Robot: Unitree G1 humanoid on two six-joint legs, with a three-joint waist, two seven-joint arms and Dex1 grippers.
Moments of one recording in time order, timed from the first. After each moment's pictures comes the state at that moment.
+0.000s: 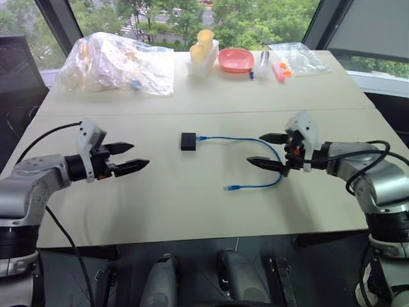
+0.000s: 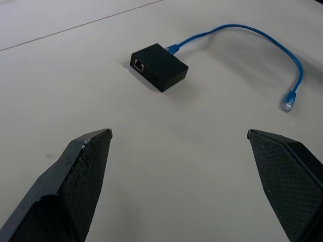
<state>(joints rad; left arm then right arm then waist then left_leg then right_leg) -0.33 0.83 0.20 -0.09 -0.59 0.74 -0.97 -0.49 -0.76 0.00 -0.16 0.44 0.71 0.93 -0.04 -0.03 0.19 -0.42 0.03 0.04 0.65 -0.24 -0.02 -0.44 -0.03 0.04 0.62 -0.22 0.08</state>
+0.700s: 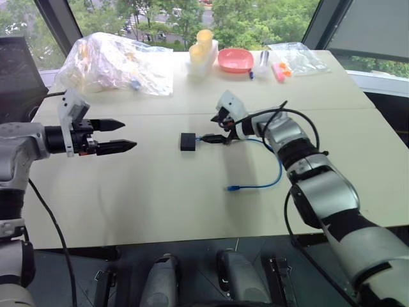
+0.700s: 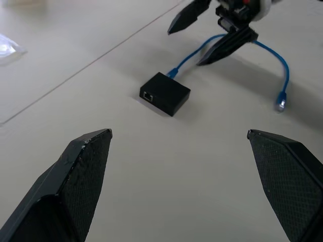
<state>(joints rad) -0.60 0.95 0.12 0.20 -0.52 0.62 -1.23 -1.24 -0.26 0.27 1.18 0.03 0.15 0.95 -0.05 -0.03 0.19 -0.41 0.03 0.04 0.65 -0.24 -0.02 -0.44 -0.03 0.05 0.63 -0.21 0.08</state>
